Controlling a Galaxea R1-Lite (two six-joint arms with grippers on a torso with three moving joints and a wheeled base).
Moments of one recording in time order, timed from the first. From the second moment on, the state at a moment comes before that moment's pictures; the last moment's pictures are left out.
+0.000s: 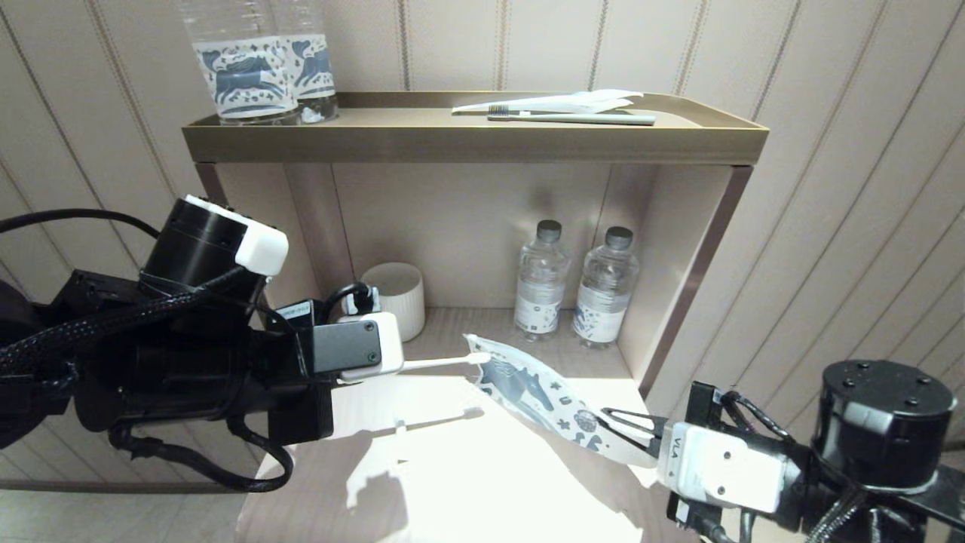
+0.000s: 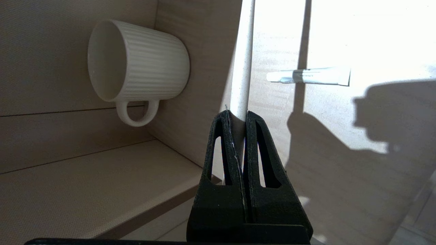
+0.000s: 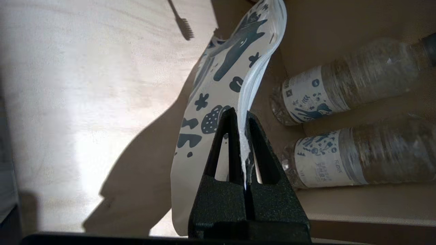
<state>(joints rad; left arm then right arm) -0.64 1.53 -0.99 0.16 0.08 0.95 0.54 1.56 -0.28 -1.06 0.26 -0.90</state>
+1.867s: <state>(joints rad) -0.72 1.59 -0.89 0.06 0.08 0.94 0.54 1.59 -0.27 -1.06 0.26 -0.91</state>
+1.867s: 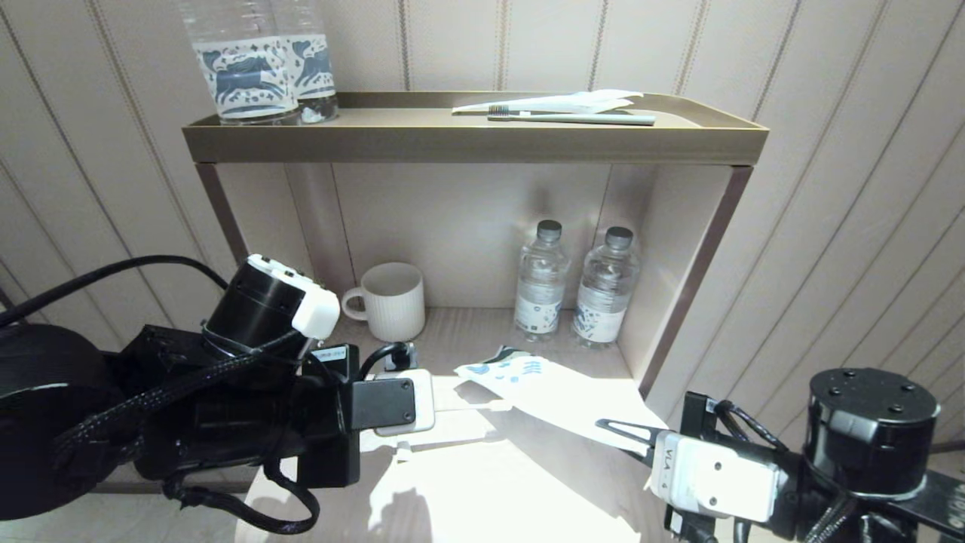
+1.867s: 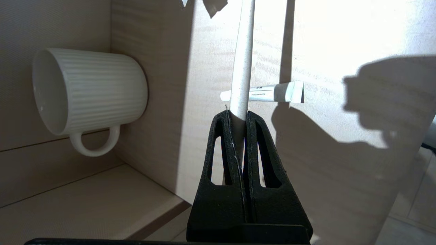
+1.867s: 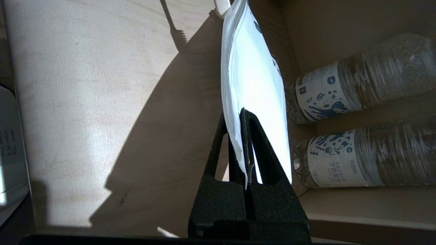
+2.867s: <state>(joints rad) -0.72 1.57 -0.90 0.06 0.08 0.94 0.54 1.59 -0.27 -1.06 0.26 -0.91</state>
